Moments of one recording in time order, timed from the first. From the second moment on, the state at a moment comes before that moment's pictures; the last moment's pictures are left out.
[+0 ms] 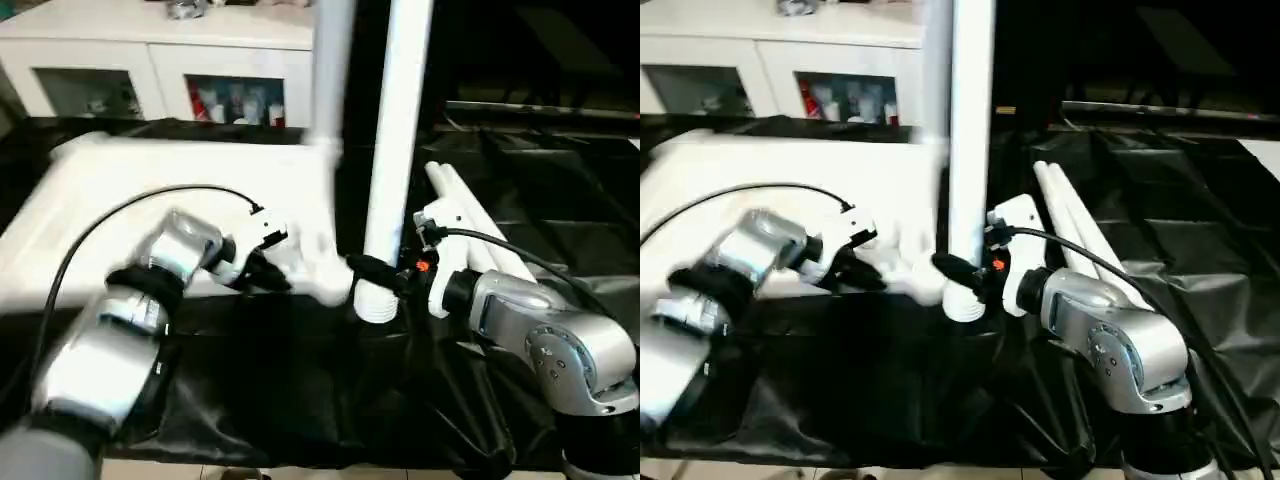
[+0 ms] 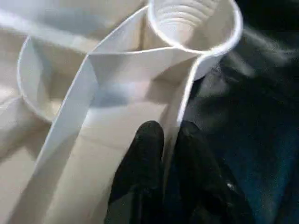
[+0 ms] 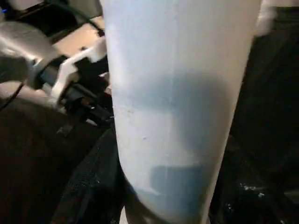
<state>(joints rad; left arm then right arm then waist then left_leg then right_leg) -0.84 0.35 -0.29 0.87 0.09 0.36 -1.05 -0.33 -0.31 0.04 -0.27 0.53 0.93 0.43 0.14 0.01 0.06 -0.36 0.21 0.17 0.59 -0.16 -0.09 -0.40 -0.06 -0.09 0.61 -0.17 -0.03</state>
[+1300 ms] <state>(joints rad) -0.51 0.44 -0.30 0.22 0.05 0.55 -1.00 -0.44 -0.27 0.03 0.09 0.39 0.49 0.54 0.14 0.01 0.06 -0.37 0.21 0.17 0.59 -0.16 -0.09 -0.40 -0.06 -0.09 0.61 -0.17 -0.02</state>
